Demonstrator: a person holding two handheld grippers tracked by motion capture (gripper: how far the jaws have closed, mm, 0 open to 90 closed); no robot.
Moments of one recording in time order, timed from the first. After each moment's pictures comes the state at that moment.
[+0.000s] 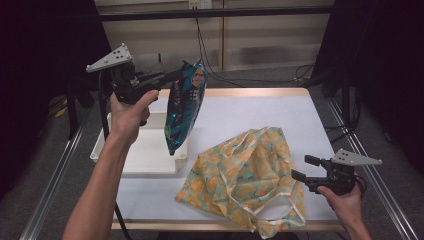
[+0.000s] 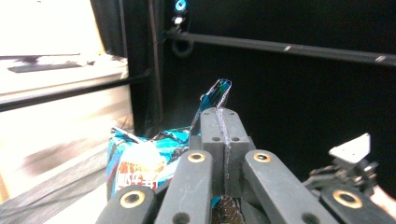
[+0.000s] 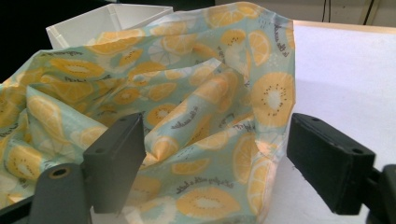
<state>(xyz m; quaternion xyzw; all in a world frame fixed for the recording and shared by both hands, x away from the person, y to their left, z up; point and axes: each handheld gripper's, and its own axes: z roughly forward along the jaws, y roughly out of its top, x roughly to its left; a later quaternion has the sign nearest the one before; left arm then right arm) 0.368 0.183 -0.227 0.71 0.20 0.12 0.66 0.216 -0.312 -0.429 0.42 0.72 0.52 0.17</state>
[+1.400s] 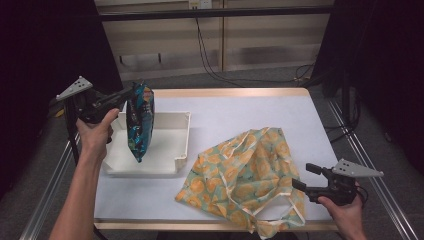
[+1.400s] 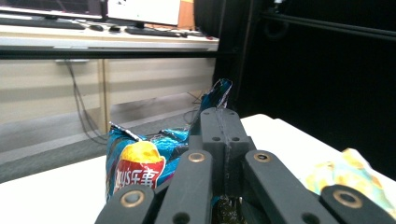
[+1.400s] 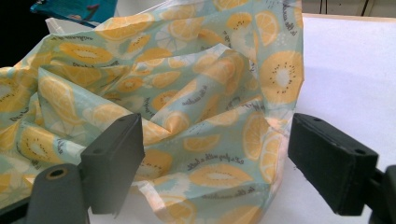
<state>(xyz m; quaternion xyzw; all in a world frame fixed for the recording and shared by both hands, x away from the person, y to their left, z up) 0.393 0.288 -0.308 0.67 0.36 0.20 0.62 0.198 -0.309 -0.440 0.43 0.72 0.52 0.17</state>
